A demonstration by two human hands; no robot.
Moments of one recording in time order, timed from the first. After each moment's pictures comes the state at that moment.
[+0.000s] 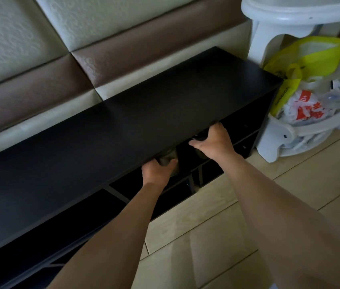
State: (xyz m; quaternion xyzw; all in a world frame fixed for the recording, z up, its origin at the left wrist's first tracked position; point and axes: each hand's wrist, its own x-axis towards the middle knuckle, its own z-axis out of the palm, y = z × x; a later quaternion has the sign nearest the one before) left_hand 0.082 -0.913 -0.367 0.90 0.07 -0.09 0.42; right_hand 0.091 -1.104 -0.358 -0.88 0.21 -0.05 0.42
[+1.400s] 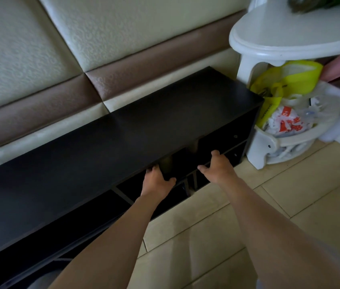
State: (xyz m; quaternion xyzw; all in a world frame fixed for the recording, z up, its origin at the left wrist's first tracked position) left_hand 0.046 -0.906 -0.322 0.96 0.00 -0.18 0.23; right_hand 0.020 -1.107 -0.338 -0.89 0.25 0.10 0.36
